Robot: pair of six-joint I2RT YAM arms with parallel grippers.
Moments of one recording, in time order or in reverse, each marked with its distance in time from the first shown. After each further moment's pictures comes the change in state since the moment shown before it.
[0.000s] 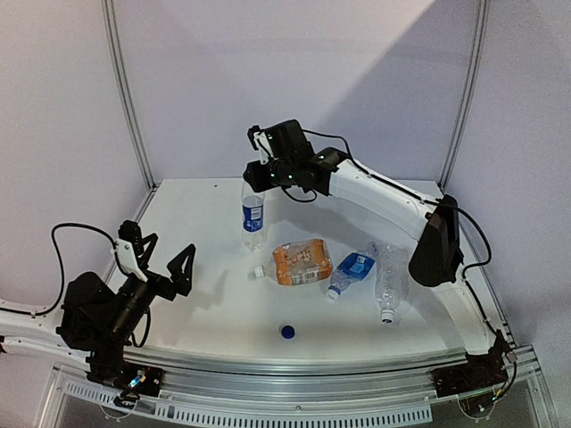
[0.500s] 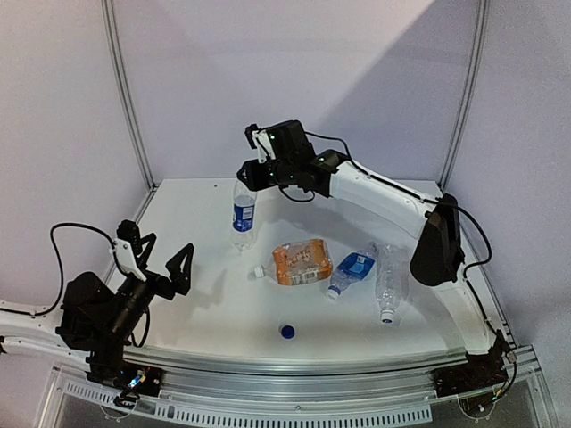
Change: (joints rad) left arm 0.000 -0.006 0.000 0.000 -0.013 0.000; right arm -0.001 -0.011 -0.045 0.087 -0.110 0.026
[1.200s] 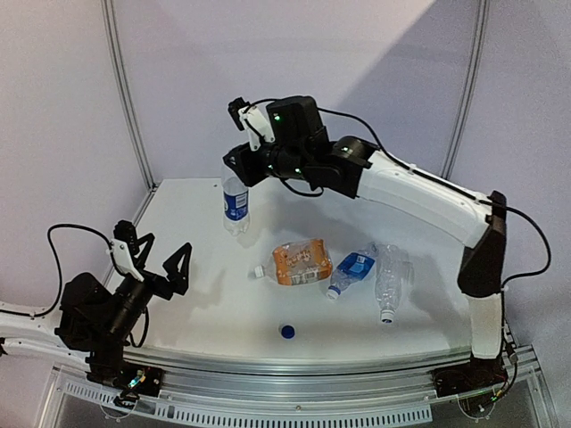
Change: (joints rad) left arm -0.001 -0.040 -0.008 0.002 0.003 -0.002; right arm 0.162 -0.351 -0.260 0.052 0.166 -0.185
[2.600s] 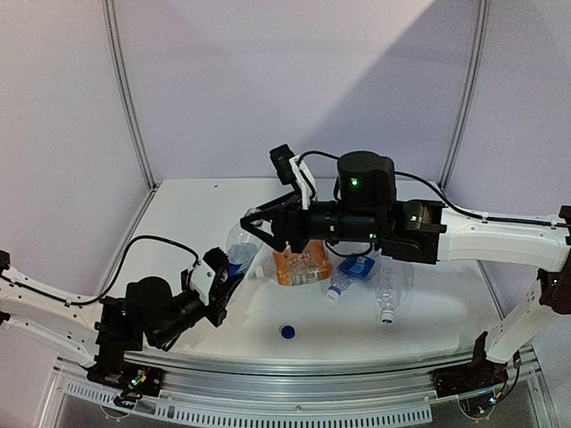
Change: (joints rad) left arm -0.005 0.535 0.108 0.069 0.323 0.068; right arm 0.101 -0.513 -0.860 0.443 -0.307 0.262
